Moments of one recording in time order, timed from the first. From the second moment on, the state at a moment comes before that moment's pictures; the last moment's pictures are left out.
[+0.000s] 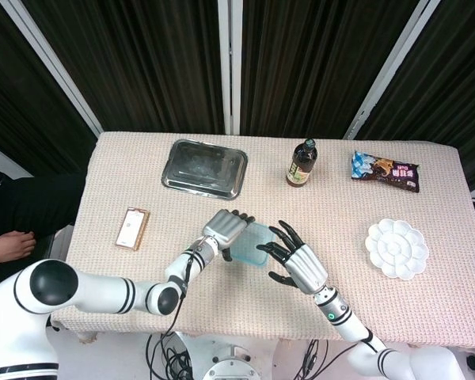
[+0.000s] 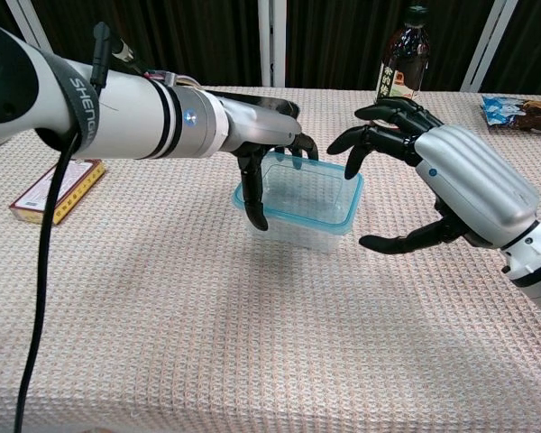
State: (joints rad) left arm -1.39 -1.63 -0.07 -1.52 0.37 0.78 0.64; right arm 0.47 -2.00 0.04 -0.72 -1.86 1.60 0.28
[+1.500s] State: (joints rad) left arm -1.38 -1.64 -0.06 -1.53 0.38 0.83 0.68; right arm 0.56 -2.09 0.02 -0.60 -1.75 1.61 0.35
